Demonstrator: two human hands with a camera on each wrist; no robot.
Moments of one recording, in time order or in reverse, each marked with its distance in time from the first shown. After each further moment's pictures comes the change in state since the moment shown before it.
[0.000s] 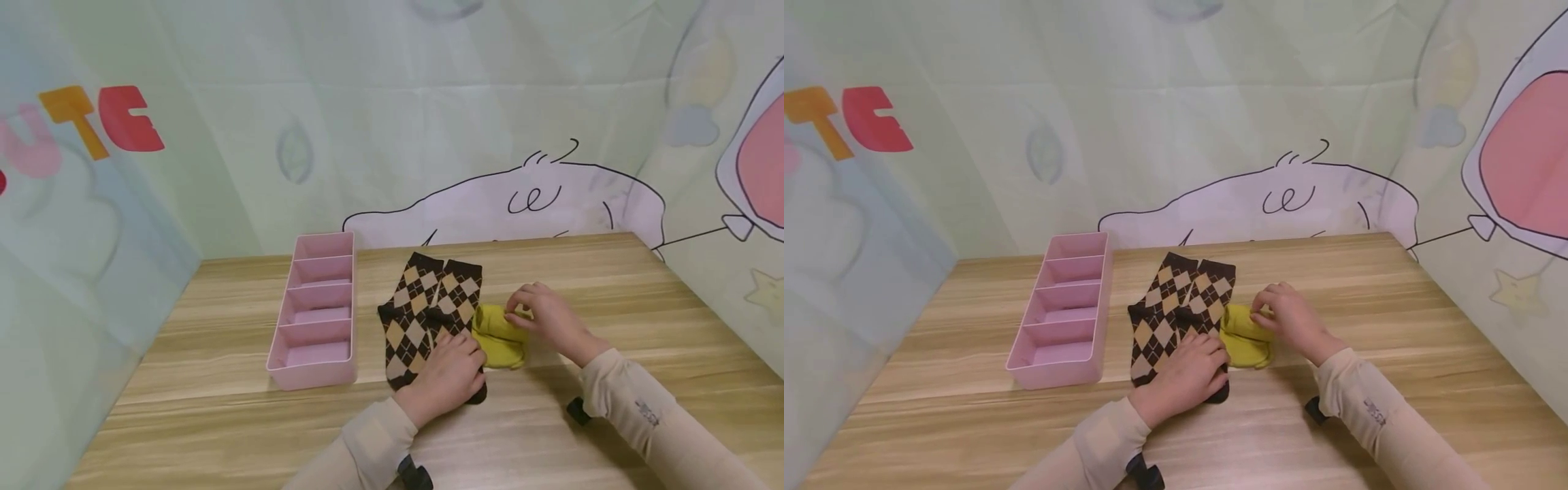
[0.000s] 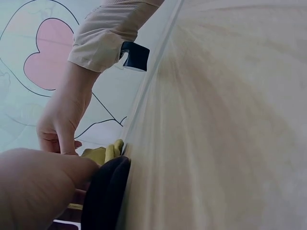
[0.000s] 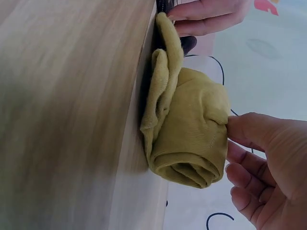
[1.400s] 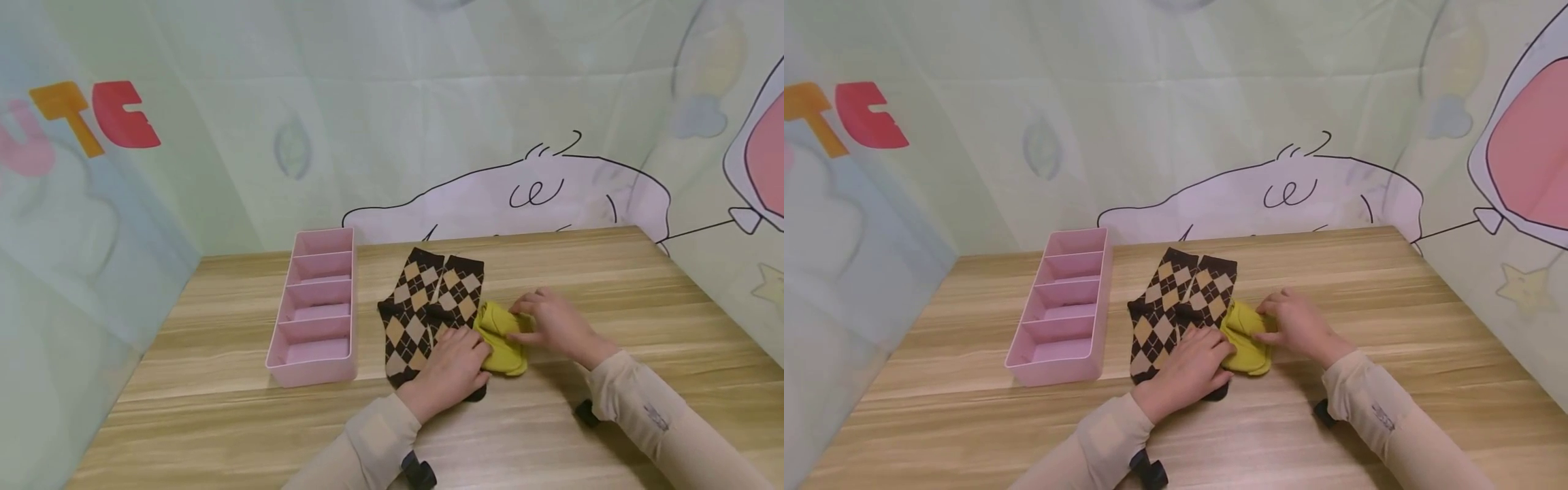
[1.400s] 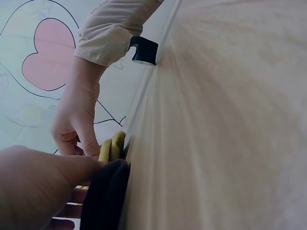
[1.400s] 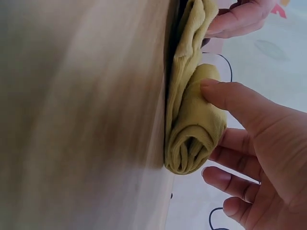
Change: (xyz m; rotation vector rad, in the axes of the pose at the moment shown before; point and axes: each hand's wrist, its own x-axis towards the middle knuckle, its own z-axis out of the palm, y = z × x) left_hand 0.005 0.003 -0.001 -0.048 -0.008 -0.026; right_hand -0.012 0.004 0.002 -0.102 -0.164 0.013
